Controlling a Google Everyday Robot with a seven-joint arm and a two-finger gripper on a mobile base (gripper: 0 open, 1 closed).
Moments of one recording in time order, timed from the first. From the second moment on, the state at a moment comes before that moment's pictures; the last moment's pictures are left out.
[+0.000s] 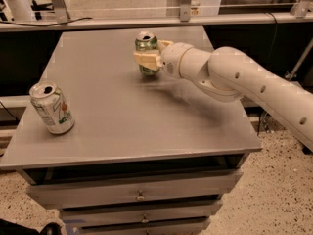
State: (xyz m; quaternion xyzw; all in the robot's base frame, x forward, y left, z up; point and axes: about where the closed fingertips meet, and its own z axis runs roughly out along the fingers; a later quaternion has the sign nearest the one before) arm 0.693 0.026 0.901 -0.32 0.67 0.26 0.61
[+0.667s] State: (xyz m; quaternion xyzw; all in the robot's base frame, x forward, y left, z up) arm 0.671 -0.166 0.922 -0.20 0.71 0.11 0.67
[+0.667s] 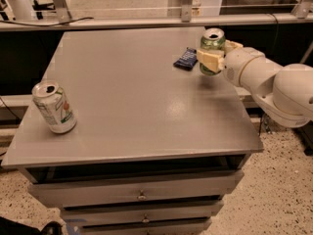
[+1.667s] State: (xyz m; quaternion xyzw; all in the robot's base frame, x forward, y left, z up) arm 0.704 -0.146 0.904 -0.21 0.71 0.13 0.66
